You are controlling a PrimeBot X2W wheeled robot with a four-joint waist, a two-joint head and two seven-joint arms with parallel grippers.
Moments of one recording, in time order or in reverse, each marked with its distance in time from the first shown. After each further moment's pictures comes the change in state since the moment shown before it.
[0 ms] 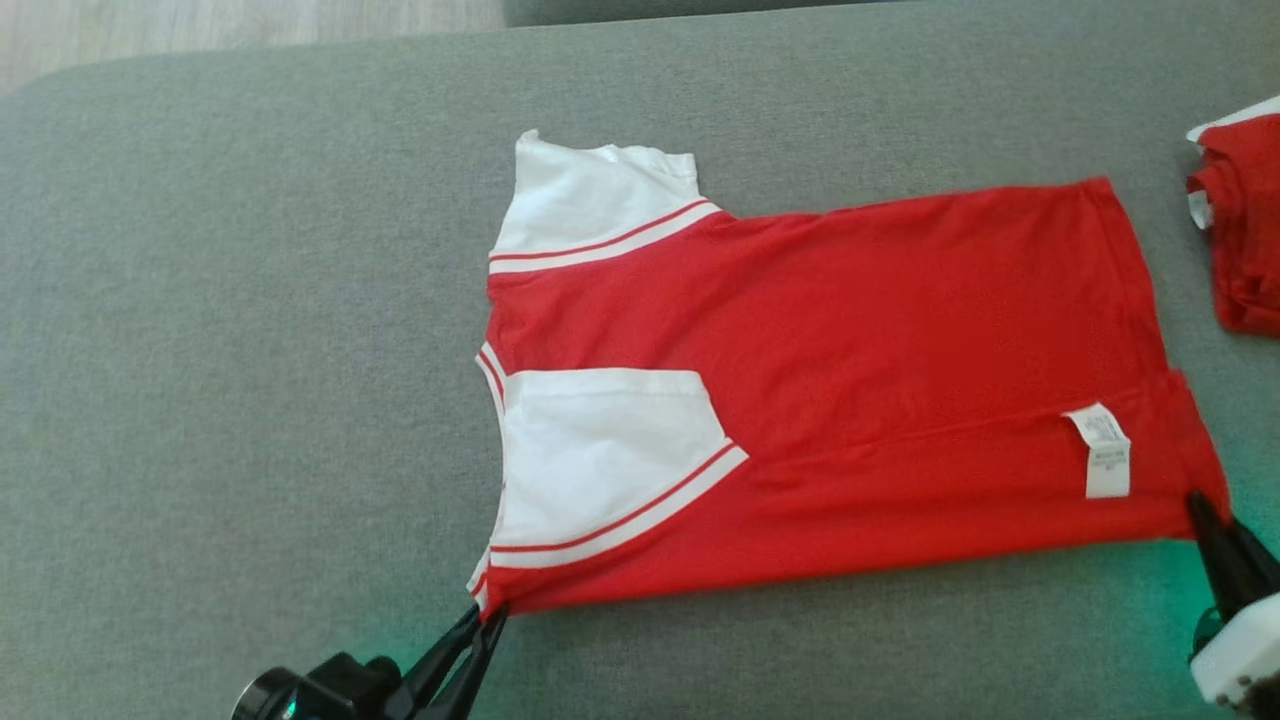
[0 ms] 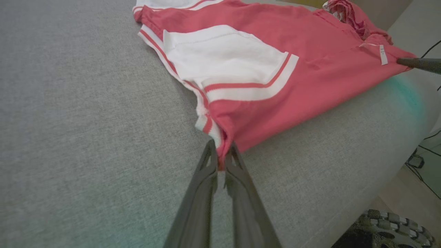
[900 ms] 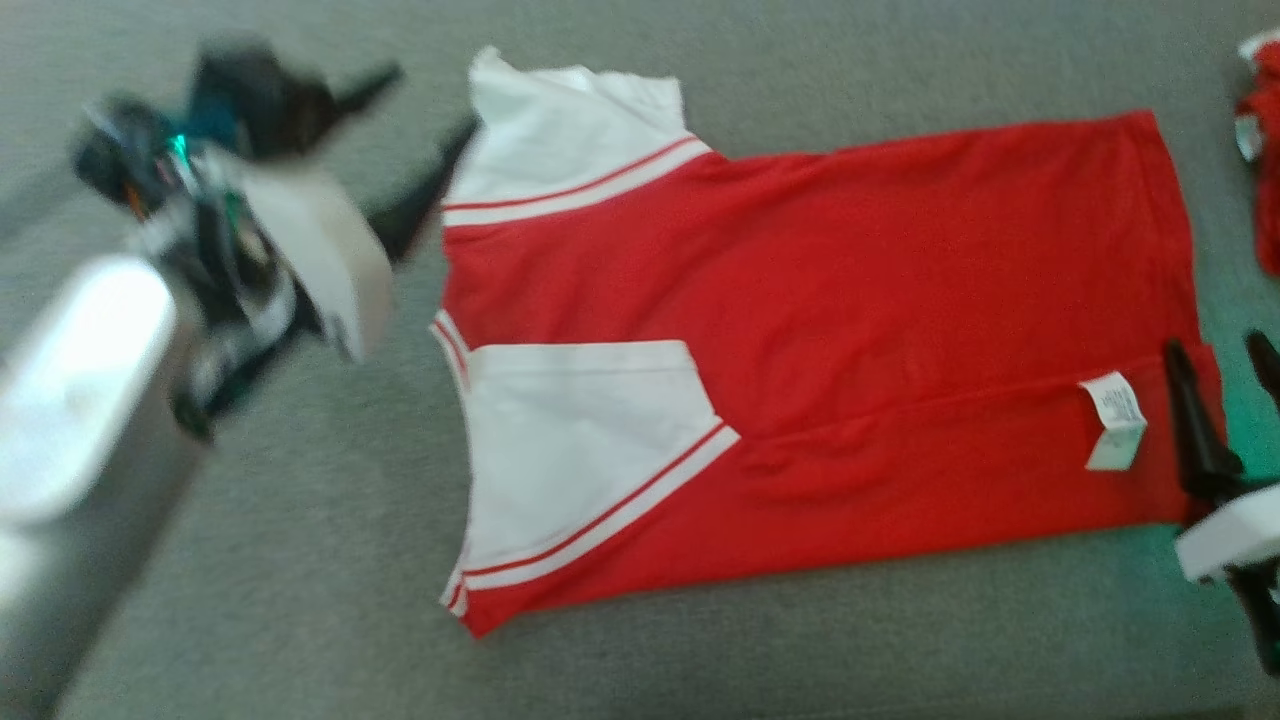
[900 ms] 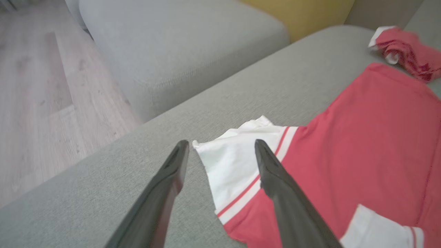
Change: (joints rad) left arm -0.853 0.098 0.002 -0.008 -0.178 -0.072 0.595; right arm -0.127 0.072 -0.065 -0.186 -0.177 0.000 -0.008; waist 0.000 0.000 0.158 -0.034
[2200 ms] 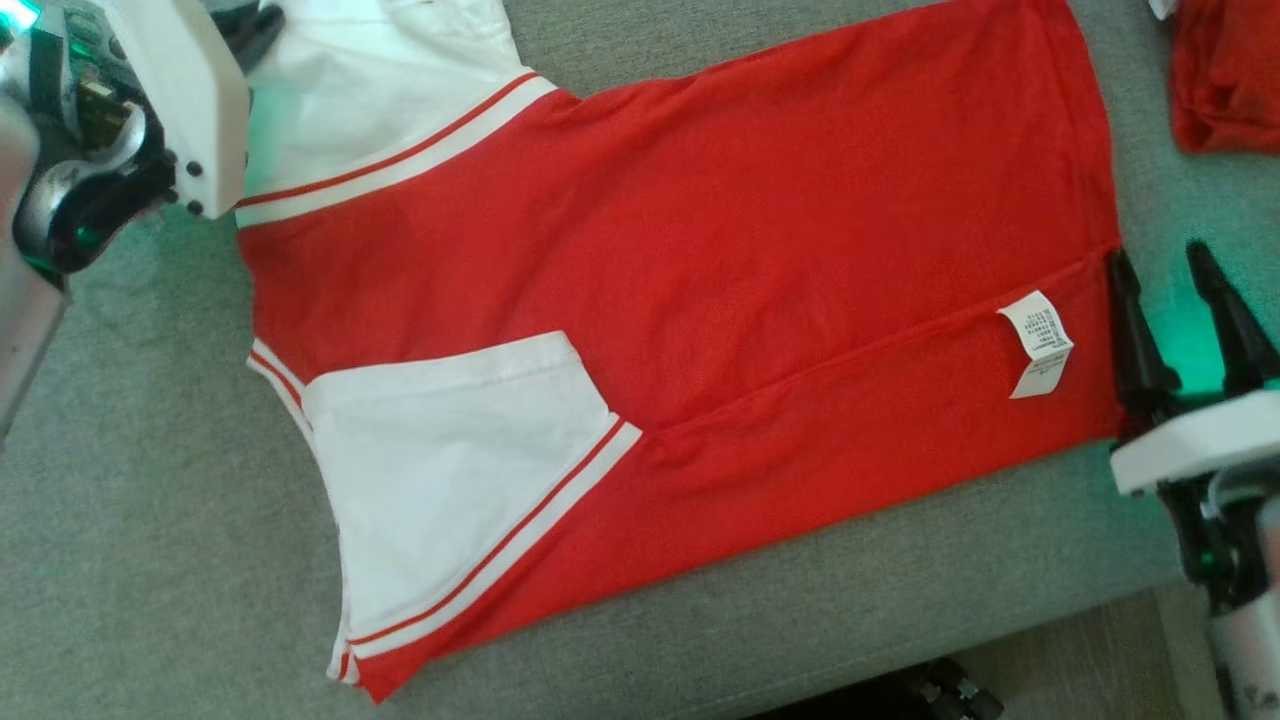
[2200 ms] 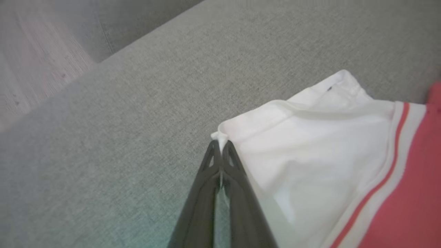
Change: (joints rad) left arm -0.322 0.108 -0.185 0.300 -0.197 -0.007 0.195; right arm -0.188 0.068 0.080 0.129 -0.012 0.000 -0.102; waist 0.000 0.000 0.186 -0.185
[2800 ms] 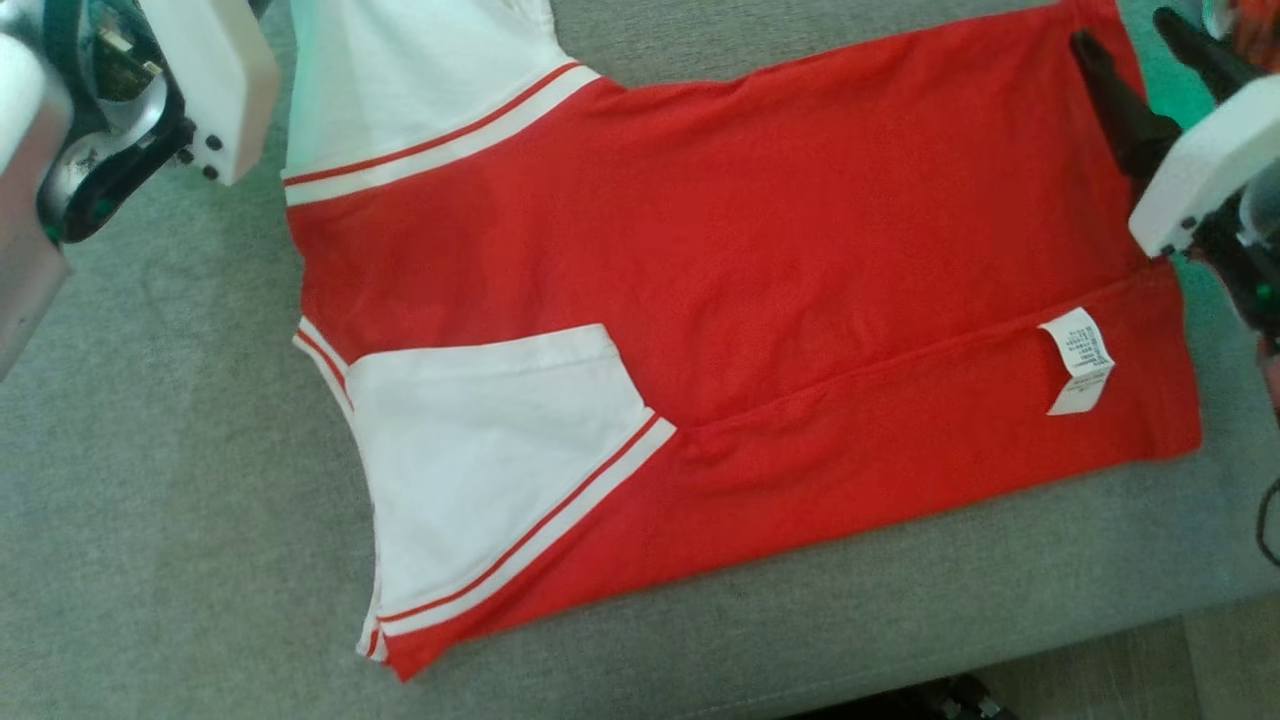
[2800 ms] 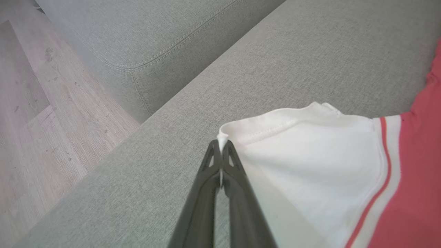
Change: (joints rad) left arm -0.137 0.028 -0.200 -0.001 0.058 0.000 -0.246; right arm -0.509 -0.178 0.282 0.193 0.144 0.000 0.343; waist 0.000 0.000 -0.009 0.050
